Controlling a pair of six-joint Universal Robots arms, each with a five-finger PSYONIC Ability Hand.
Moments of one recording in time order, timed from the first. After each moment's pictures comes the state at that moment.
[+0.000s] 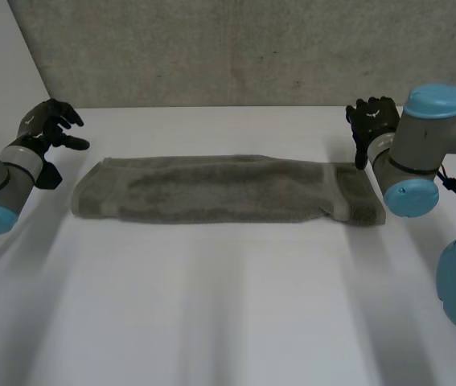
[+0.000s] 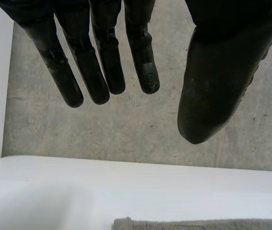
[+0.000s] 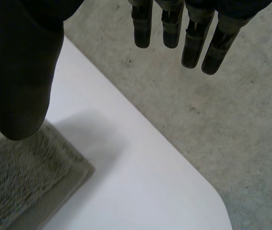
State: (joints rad) left arm 4.71 -2.49 -0.92 3.45 -1.31 2.71; right arm 1.86 -0.45 0.40 0.15 1.61 2.65; left_hand 0.68 0.70 0.71 0.70 0.49; right_hand 0.24 0.25 0.25 0.26 0.06
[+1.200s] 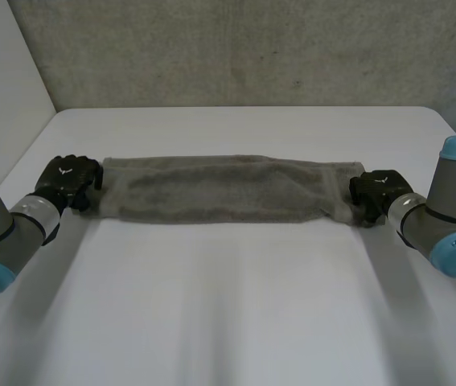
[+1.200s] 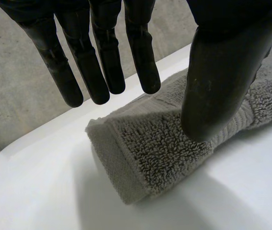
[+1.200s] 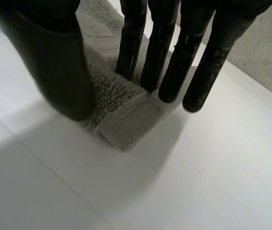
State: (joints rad) left arm 4.68 -2.23 -1.50 3.54 -1.22 3.42; right arm 1.76 -0.77 1.19 0.00 1.40 2.72; left_hand 0.68 0.69 0.71 0.70 0.49; right_hand 0.89 0.90 0.89 0.89 0.72
